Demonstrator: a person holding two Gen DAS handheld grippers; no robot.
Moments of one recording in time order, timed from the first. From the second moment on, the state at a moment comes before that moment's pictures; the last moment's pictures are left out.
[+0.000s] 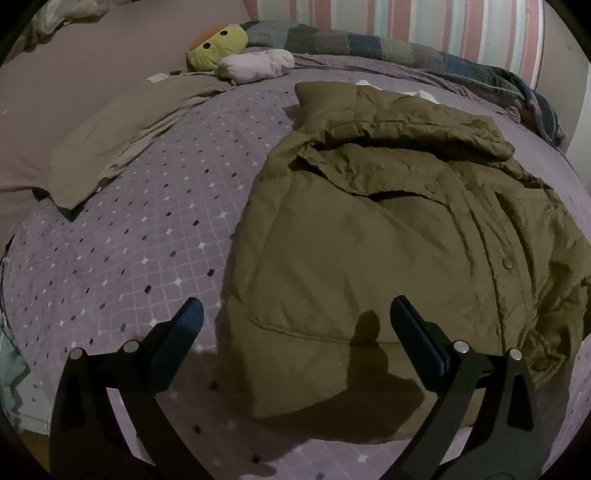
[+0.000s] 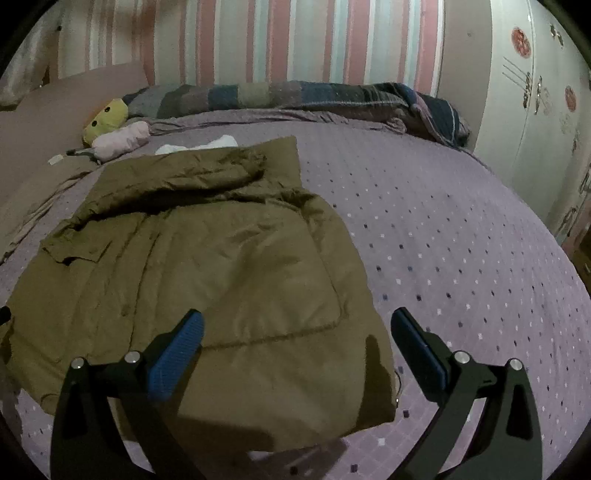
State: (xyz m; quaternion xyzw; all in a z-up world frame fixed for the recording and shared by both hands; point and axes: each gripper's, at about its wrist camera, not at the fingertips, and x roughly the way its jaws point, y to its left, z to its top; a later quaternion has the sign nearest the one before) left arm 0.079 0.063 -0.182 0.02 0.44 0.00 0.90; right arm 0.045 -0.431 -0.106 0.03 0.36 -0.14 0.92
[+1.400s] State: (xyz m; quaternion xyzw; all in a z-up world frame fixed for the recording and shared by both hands) left arm 0.095 0.063 -0.243 0.03 0.51 -0.09 0.86; right arm 0.044 -0.464 -0.131 0.06 0.37 -0.15 0.91
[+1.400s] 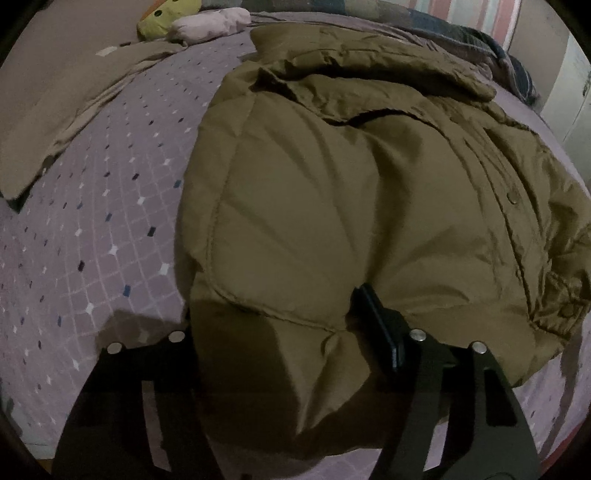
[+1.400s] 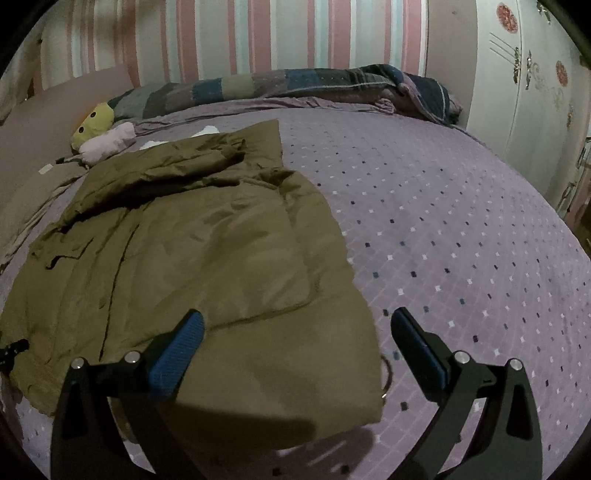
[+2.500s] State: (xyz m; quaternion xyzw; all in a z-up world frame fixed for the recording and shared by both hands) left arm 0.105 0.048 -0.249 0.06 0.52 -0.05 0.85; right arm 0.063 -0.492 -0.202 0.11 0.43 0.00 0.90
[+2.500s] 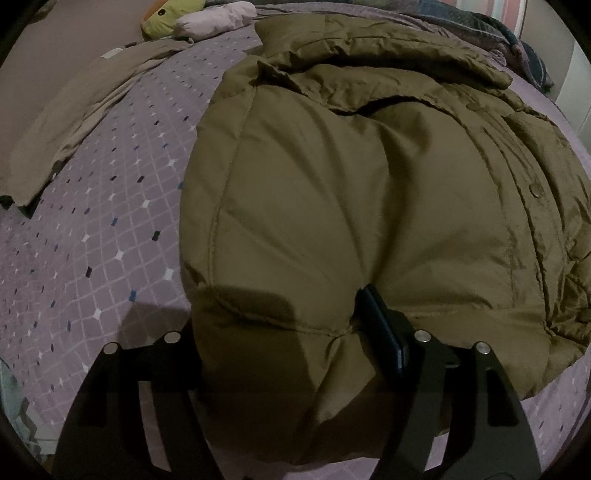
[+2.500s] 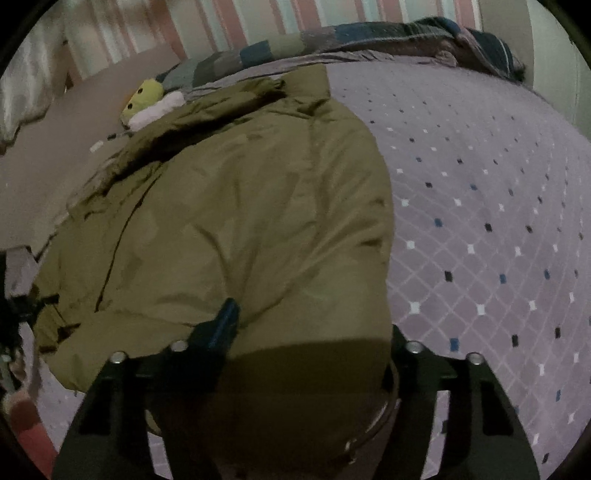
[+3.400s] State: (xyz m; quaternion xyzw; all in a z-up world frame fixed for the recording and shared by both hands) left arm 0.090 0.070 -0.226 0.01 0.49 -0.08 0.87; right arm 0.045 -0.463 -0.162 0.09 0.43 -0.03 0.90
